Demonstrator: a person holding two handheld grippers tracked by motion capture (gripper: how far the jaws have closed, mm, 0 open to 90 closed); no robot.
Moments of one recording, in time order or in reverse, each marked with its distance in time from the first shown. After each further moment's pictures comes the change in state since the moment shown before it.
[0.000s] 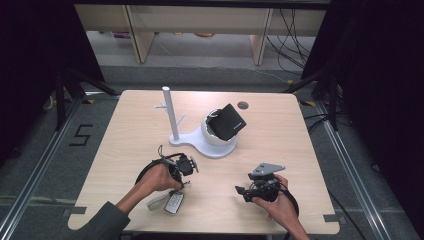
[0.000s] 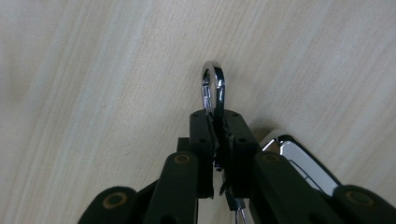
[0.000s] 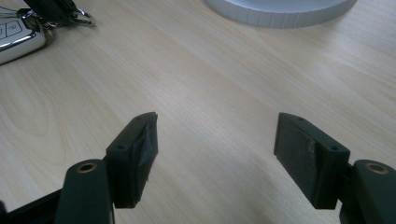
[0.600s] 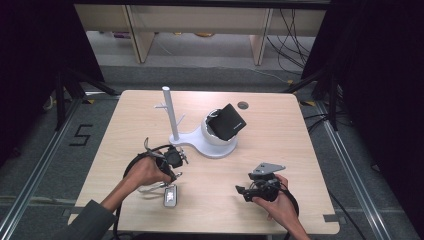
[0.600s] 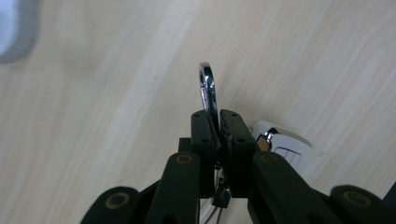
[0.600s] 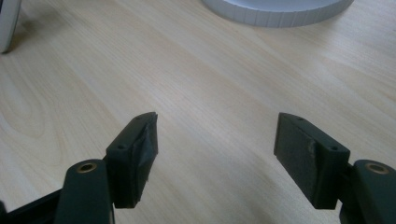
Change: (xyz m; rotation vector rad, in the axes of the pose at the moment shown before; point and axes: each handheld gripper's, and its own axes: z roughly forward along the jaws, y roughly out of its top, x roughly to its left) left arm 0.016 -0.023 -0.046 -0.082 0.042 -0.047; right arm 0.000 -0.001 0.000 0.004 0.000 0.022
